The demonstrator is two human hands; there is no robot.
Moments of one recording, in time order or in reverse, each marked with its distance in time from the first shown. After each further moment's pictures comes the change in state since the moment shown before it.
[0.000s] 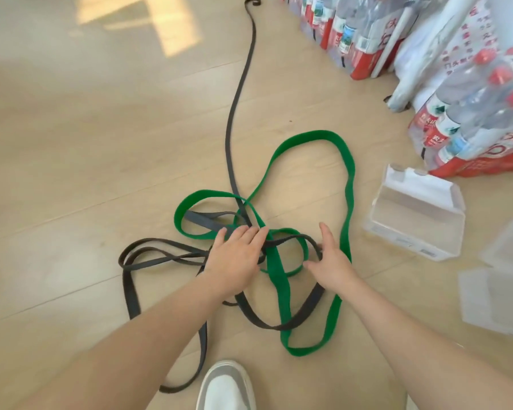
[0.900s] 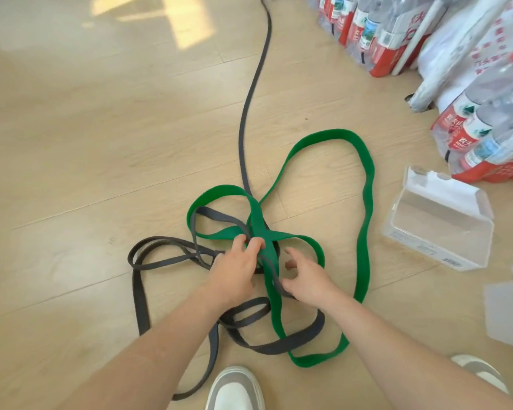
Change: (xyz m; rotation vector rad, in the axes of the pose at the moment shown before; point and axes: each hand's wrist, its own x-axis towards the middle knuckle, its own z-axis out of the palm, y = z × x) left_hand -0.013 -0.018 0.022 -0.332 -0.046 -0.137; right_hand -0.001 -0.030 0.050 -0.131 -0.238 -0.043
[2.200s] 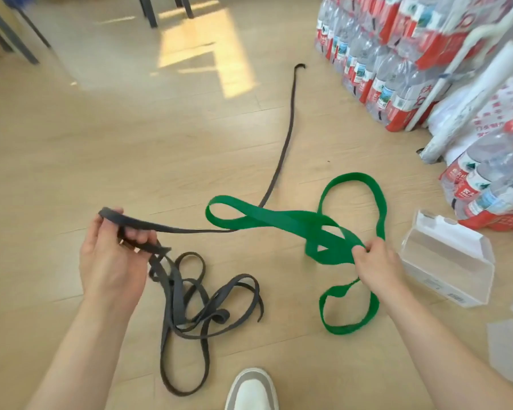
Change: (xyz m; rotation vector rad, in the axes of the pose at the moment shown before) left_hand -0.140 -0.077 -0.148 -1.838 1.068 -0.199; right_hand -0.055 -0.033 -0.091 0.026 0.547 0.066
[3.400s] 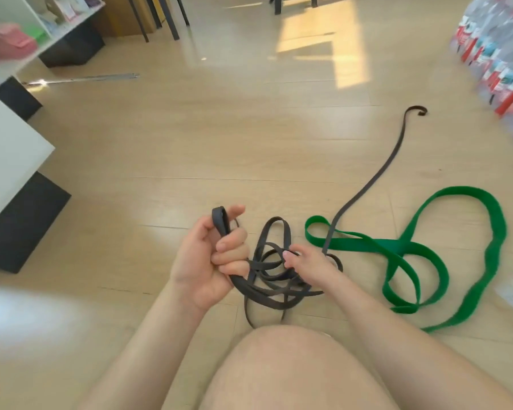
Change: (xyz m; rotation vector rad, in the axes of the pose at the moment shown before) left_hand -0.089 0.062 -0.091 -0.452 -0.436 -0.567; right_hand -0.141 -0.124 0.150 0.005 -0.826 -0.254
